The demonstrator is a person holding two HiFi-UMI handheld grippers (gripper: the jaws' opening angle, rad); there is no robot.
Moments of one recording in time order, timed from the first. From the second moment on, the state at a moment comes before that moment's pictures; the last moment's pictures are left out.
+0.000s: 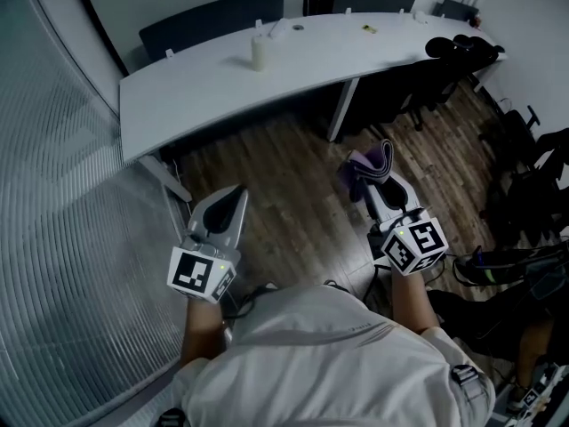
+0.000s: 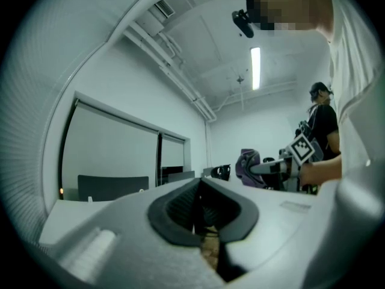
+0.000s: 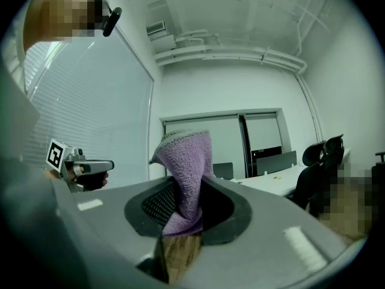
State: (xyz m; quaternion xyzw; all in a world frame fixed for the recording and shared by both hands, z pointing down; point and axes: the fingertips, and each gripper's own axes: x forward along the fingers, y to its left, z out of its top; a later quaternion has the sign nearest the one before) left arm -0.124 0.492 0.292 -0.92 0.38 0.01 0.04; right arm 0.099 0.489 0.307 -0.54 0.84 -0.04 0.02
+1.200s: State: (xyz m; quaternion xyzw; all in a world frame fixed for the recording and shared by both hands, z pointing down) left arm -0.088 0.266 0.308 -0.90 0.43 -0.02 0.03; right arm 0.124 0.231 0.343 -0.47 0.88 -0.09 0.03
